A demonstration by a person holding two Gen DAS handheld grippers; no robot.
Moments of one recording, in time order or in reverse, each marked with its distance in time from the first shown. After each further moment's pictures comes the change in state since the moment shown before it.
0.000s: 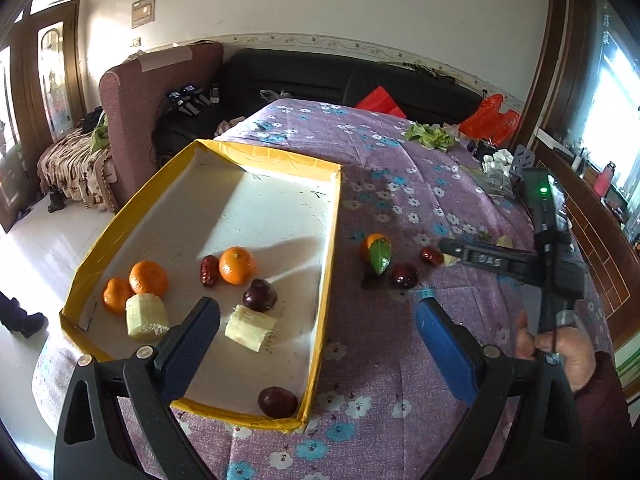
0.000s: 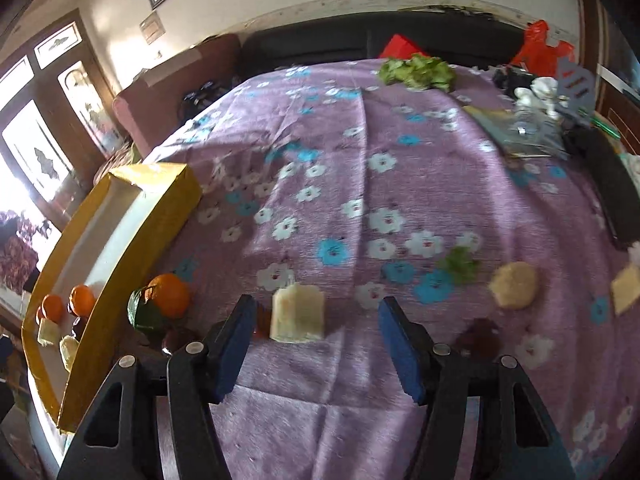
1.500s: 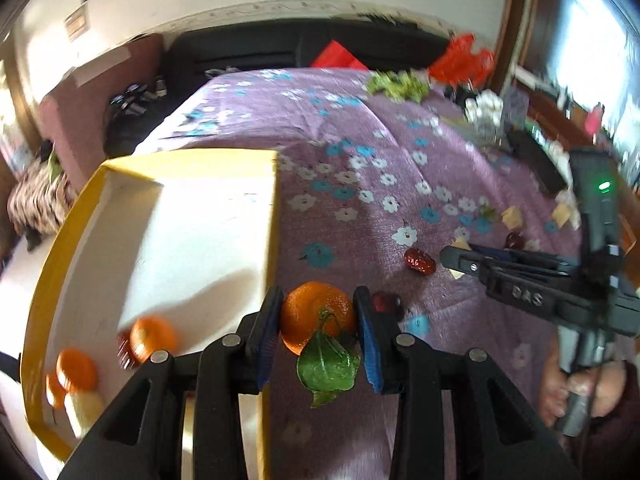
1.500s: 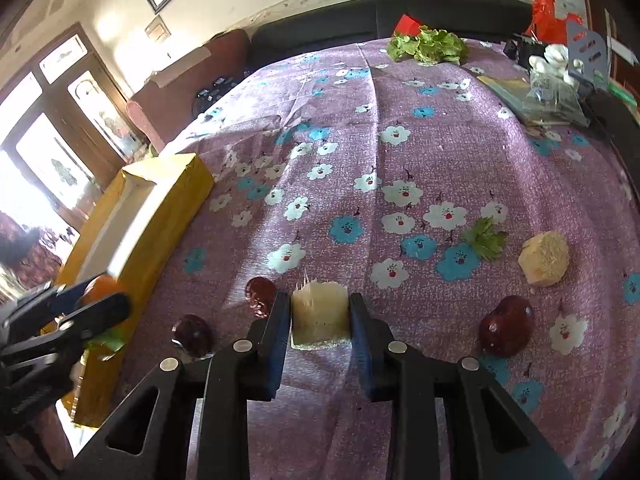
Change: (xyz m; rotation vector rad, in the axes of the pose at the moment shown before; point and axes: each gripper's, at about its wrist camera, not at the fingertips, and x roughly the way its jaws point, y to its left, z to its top) left arm 0.080 -0.038 0.039 0.150 0.129 -0.057; right arm 0.002 -0.011 -0.006 0.077 0.040 0.117
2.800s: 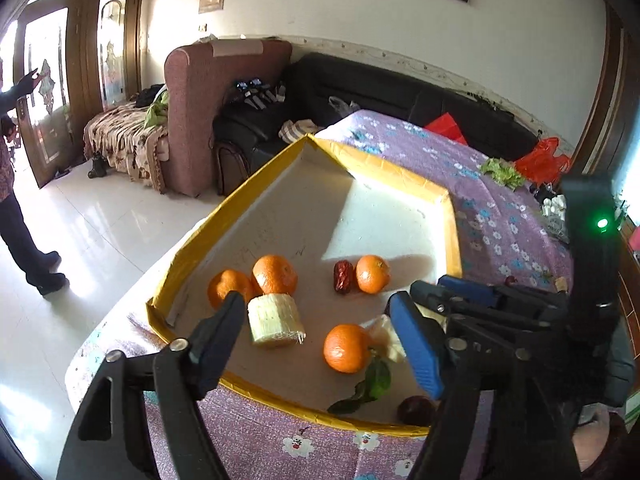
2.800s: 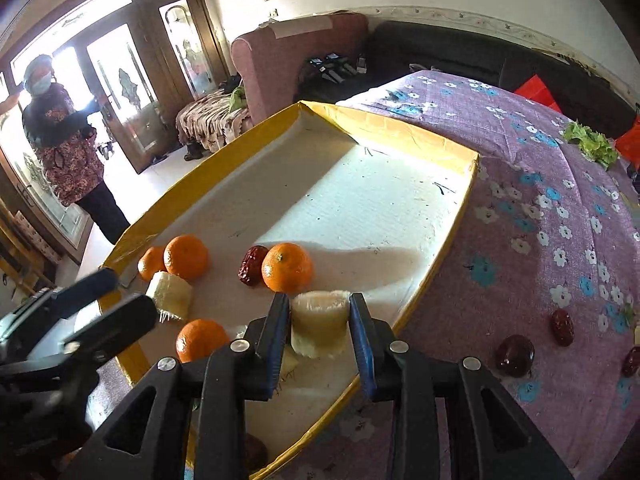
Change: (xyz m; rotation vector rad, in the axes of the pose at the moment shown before) left arm -0.091 0.122 -0.079 -0.329 -0.186 0.176; right arm 0.034 0.221 -0.035 -0.367 0.022 0.071
